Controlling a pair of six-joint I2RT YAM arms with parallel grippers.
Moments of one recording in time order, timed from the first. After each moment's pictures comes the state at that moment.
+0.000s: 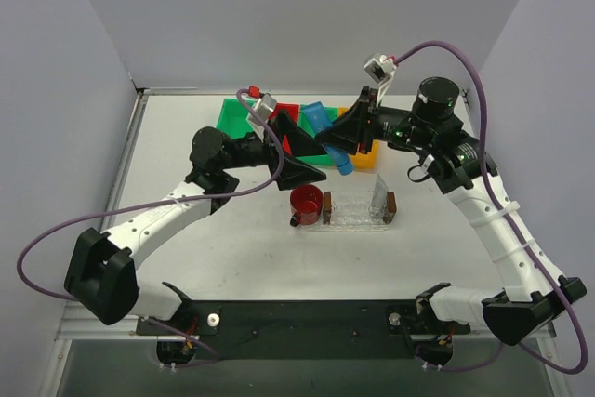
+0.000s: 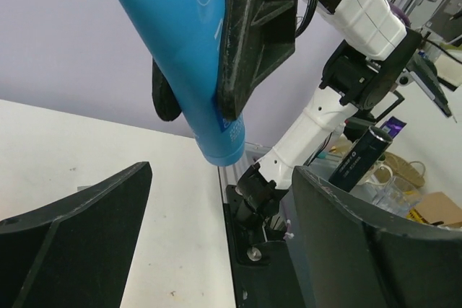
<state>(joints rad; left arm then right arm) -0.61 1.36 1.02 0.83 0.96 -0.77 0.47 1.23 1.46 -0.33 -0.81 0.30</state>
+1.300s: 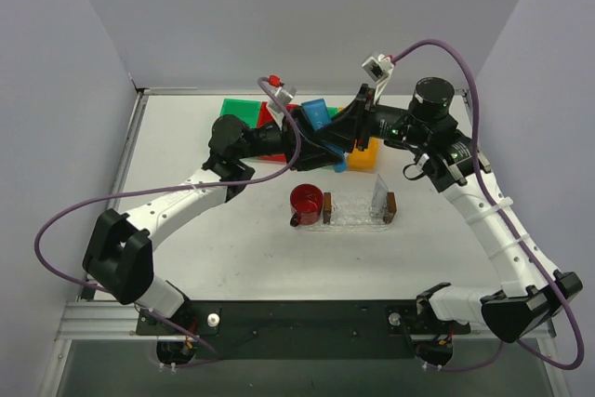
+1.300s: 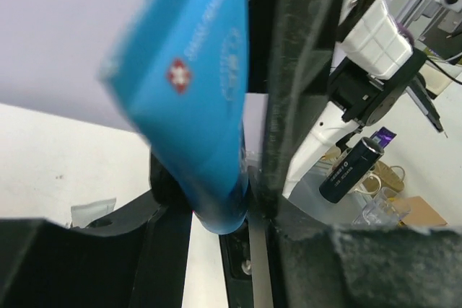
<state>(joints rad) -0.65 1.53 1.15 0.90 0.92 -0.87 0.47 1.26 1.43 -0.22 -0.80 0.37</state>
